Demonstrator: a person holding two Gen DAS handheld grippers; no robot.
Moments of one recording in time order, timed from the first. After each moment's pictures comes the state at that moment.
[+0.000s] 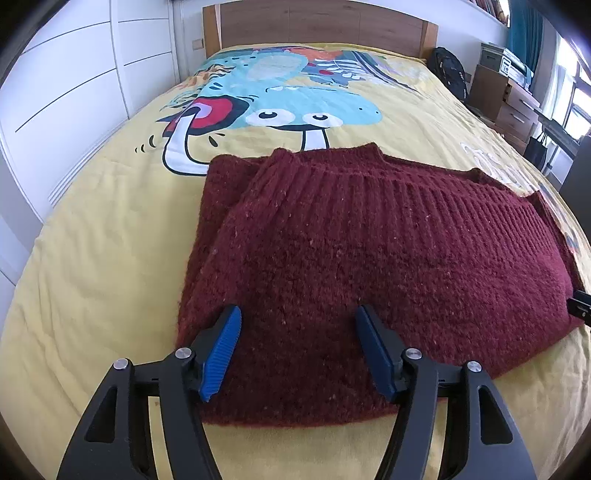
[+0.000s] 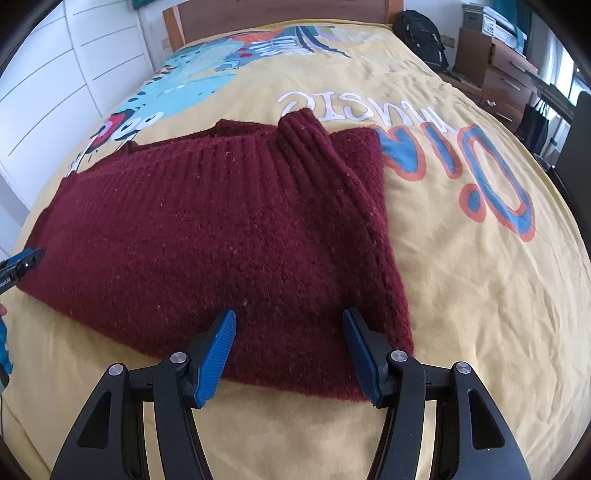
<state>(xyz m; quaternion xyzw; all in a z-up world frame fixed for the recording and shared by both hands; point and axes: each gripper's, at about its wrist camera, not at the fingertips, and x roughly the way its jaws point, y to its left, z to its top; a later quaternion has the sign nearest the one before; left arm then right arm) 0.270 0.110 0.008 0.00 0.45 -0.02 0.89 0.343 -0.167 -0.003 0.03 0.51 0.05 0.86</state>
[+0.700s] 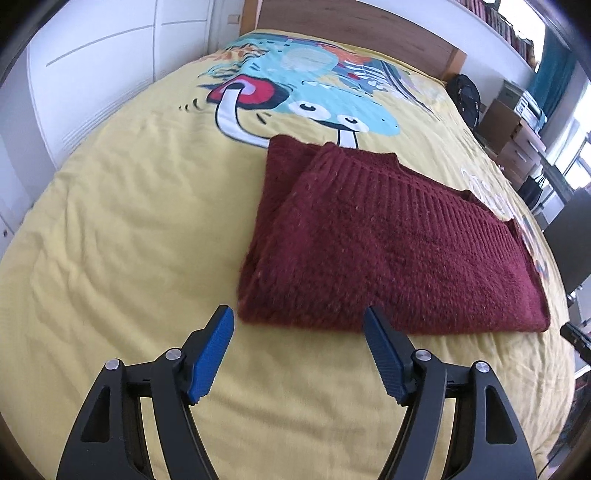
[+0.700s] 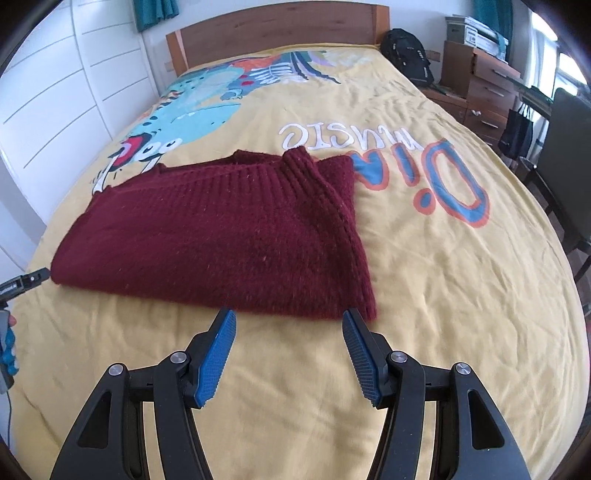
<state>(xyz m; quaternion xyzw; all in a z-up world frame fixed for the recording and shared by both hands) 0.205 0.162 0.043 -0.11 0.47 -0.02 0.87 0.265 -0.172 0.057 0.04 0.48 0.04 0.88</state>
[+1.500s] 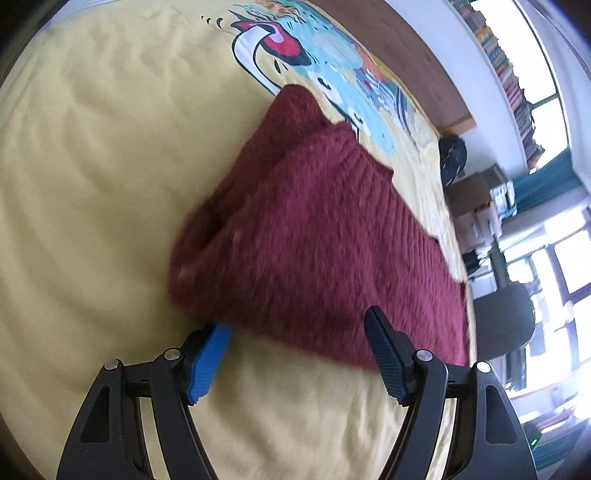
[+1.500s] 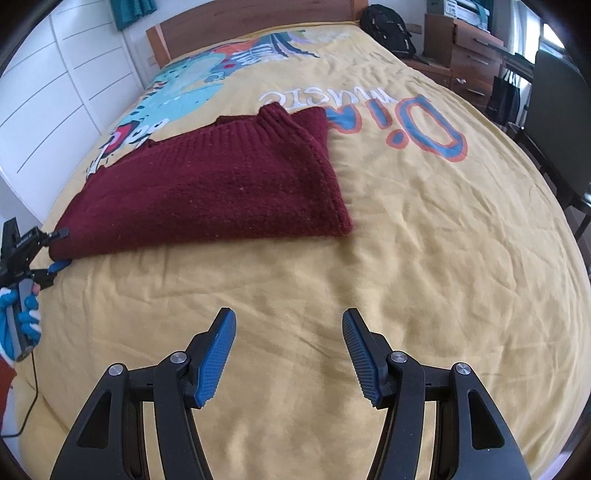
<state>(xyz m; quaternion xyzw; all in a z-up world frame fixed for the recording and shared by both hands) 0.234 0.199 0.000 -0.36 0.46 -0.08 0.81 0.218 -0.186 0.034 0.08 0.51 0.02 0.86</state>
